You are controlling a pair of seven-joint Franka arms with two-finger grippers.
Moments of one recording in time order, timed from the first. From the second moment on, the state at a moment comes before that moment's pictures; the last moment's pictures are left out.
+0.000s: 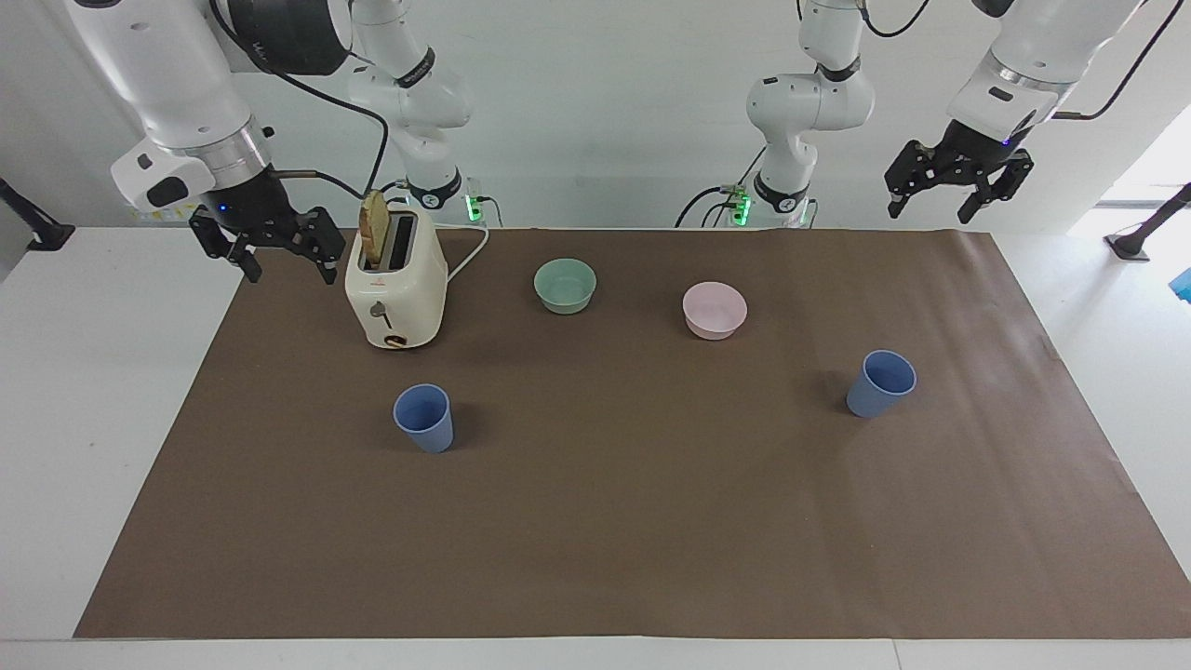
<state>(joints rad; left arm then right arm) -0.05 -0.14 -0.03 -1.64 -0.04 1.50 0.06 -0.19 0.13 0.20 -1.40 -0.03 1.55 0.05</state>
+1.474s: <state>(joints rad) -0.04 -0.13 -0.03 -1.64 -0.04 1.56 0.06 -0.19 0.13 0.20 -1.40 -0.03 1.55 0.05</state>
